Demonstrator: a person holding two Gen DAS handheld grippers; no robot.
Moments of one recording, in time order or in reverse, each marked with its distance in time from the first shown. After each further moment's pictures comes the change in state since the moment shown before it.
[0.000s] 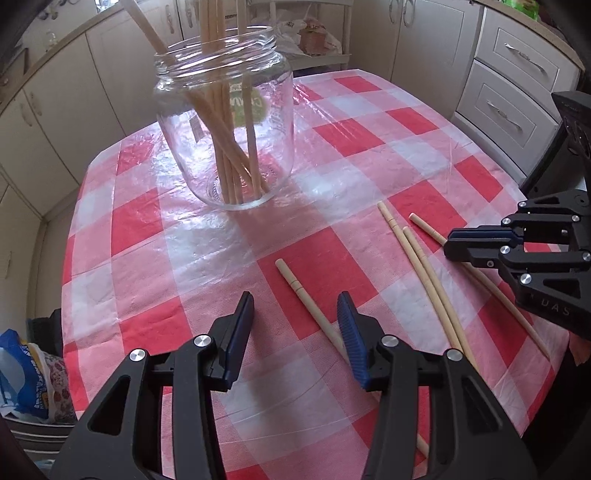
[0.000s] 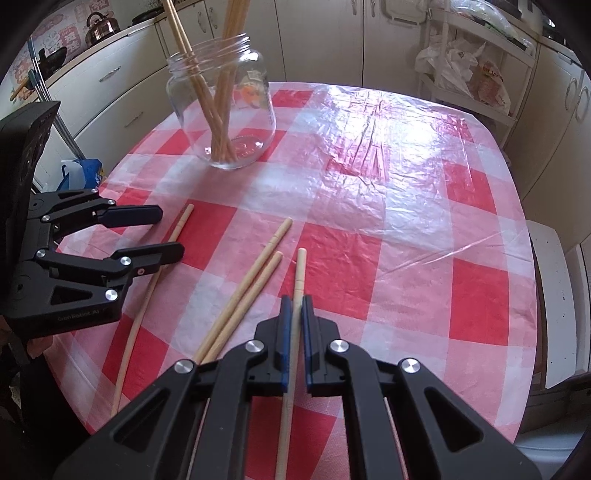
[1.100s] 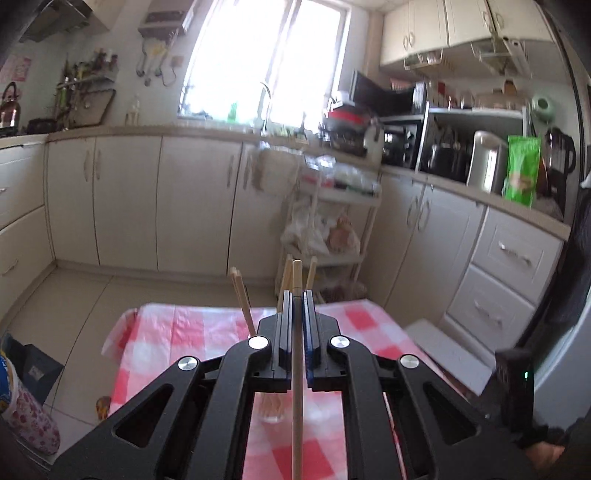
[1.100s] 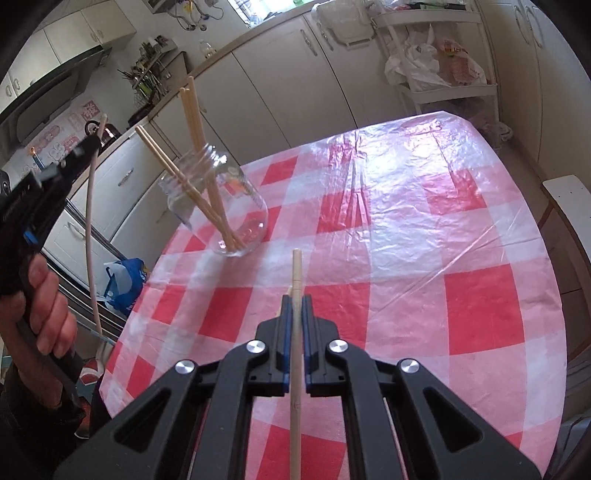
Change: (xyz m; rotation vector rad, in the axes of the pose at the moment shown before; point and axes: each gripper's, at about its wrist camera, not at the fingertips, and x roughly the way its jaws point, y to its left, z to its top) left arm -0.139 0.047 0.055 -0.266 -0.750 -0.006; right arm -0.027 -0.047 0.002 0.286 -0.237 0.248
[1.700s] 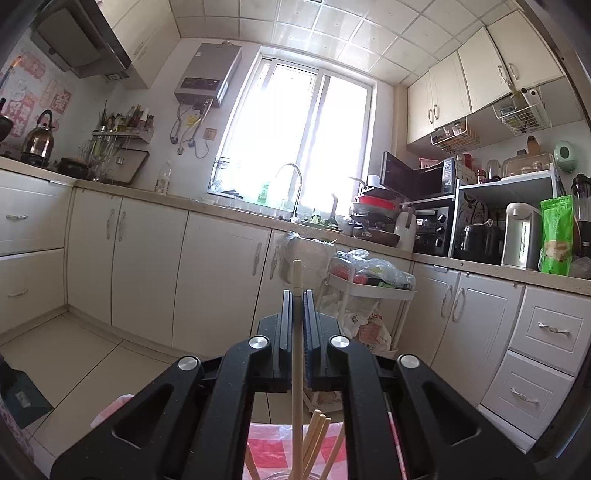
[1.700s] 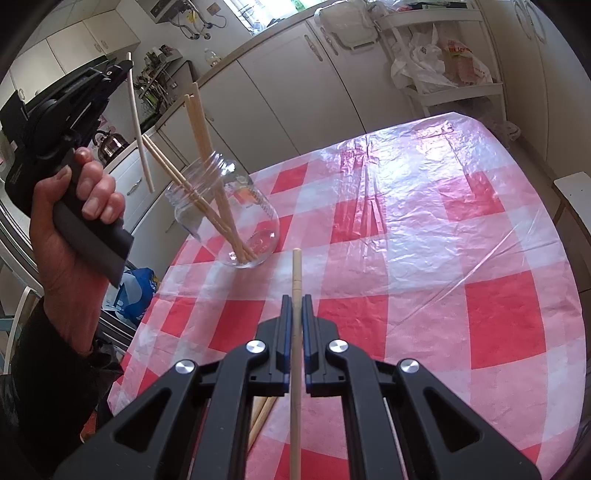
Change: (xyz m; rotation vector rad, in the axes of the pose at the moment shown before) left arm 0.057 -0.002 0.044 -0.040 -0.323 0.118; right arm 0.009 0.000 0.003 0.021 -0.020 0.041
